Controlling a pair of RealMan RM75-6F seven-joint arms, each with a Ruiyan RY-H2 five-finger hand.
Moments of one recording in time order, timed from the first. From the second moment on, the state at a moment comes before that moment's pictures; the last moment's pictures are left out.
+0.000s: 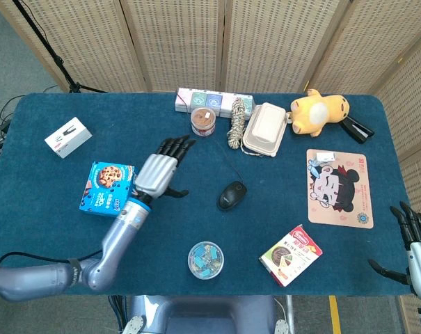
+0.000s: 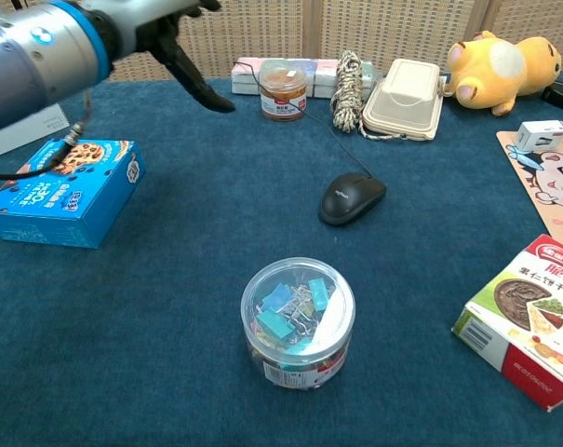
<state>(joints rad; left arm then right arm) -0.86 -1.54 -0.33 -1.63 0.99 1.07 0.34 -0.02 -0.99 0.05 -1.80 -1.54 1.56 0.10</state>
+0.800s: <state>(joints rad) -0.43 -1.13 -0.13 -1.66 1.25 1.32 -0.05 0.18 -1.13 0.22 -1.95 -1.11 1.42 -0.49</state>
